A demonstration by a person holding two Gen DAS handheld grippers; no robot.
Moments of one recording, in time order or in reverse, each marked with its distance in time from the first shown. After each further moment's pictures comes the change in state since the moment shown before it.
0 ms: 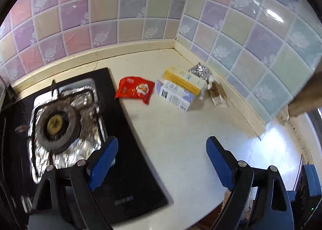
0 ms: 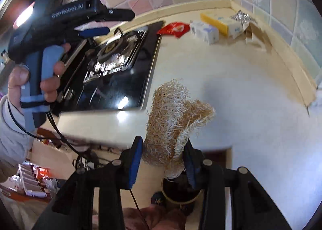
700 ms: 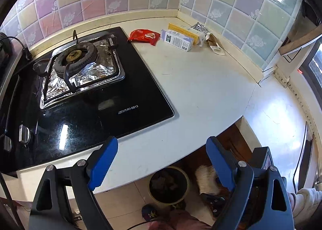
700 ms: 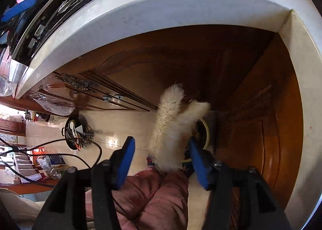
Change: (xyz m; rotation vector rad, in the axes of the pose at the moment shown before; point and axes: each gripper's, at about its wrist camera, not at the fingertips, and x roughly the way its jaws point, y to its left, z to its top) left arm -0.043 0.000 -0.134 0.002 0.109 0.048; right arm 0.100 0.011 -0.104 0.057 0.301 -0.081
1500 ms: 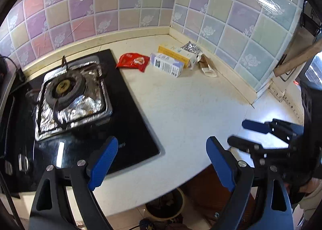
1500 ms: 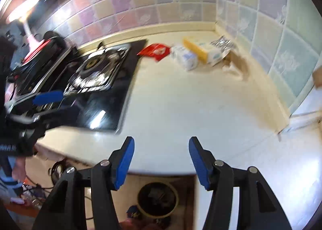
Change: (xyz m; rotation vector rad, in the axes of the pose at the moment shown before) left arm 0.002 -0.025 0.063 0.028 -0.084 -0.026; right arm -0.160 -0.032 0.111 -0.060 -0.452 -0.130
